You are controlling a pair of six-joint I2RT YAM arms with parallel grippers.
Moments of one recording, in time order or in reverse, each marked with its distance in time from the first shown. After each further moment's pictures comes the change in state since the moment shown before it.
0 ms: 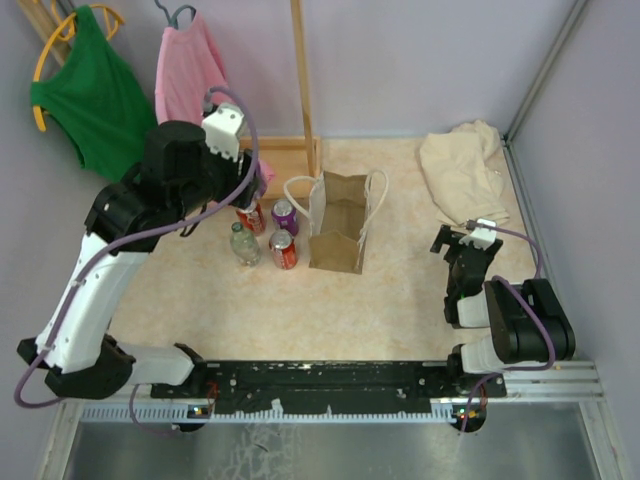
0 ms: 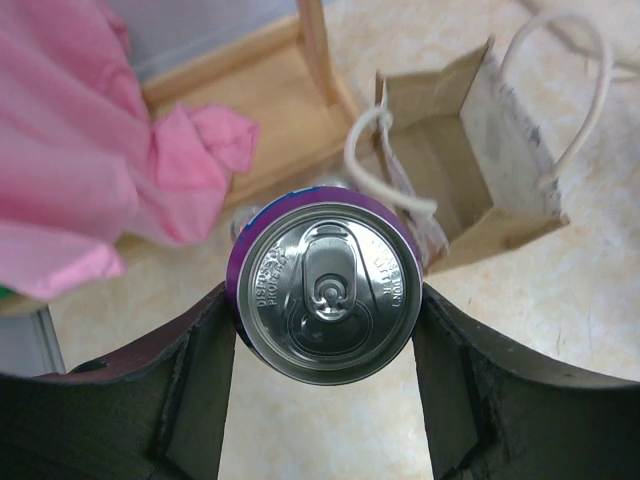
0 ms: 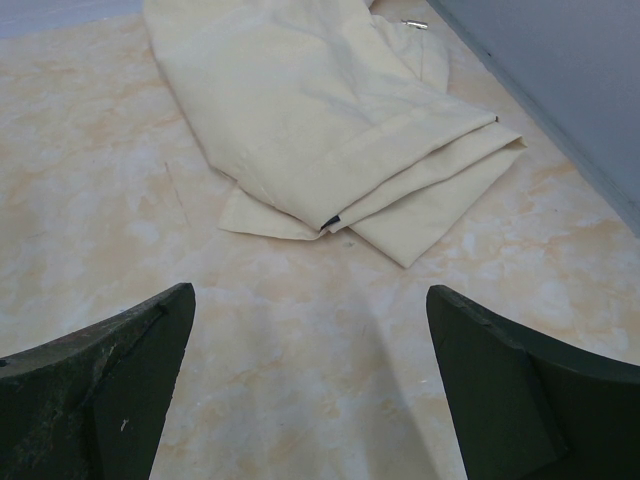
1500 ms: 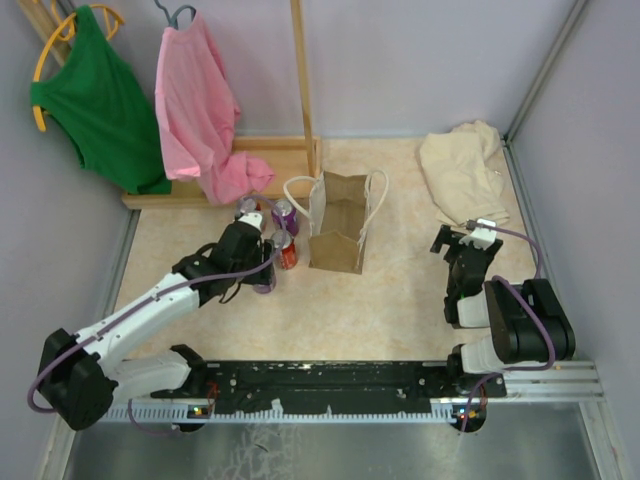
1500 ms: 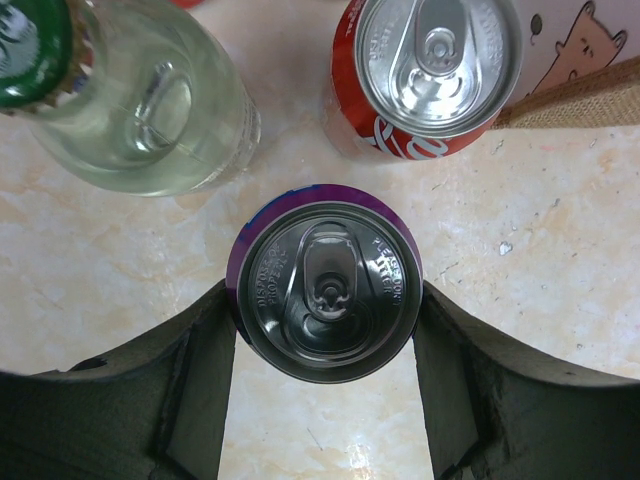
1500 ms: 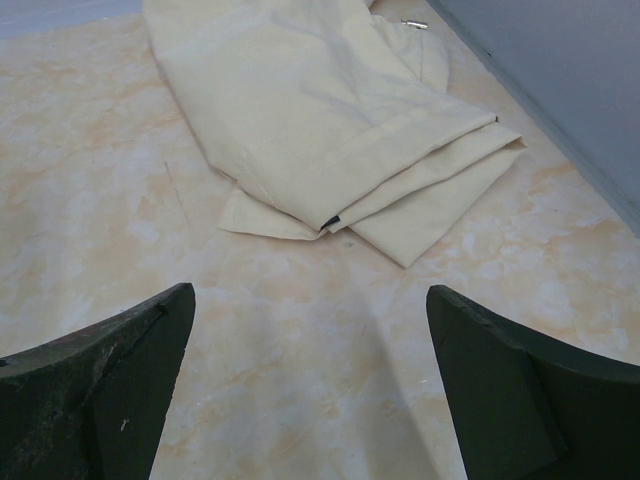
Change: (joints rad) left arm 0.000 -0.218 -1.127 0.511 -0.037 -0.378; right arm 0.000 0.000 0.000 0.000 0.000 0.000
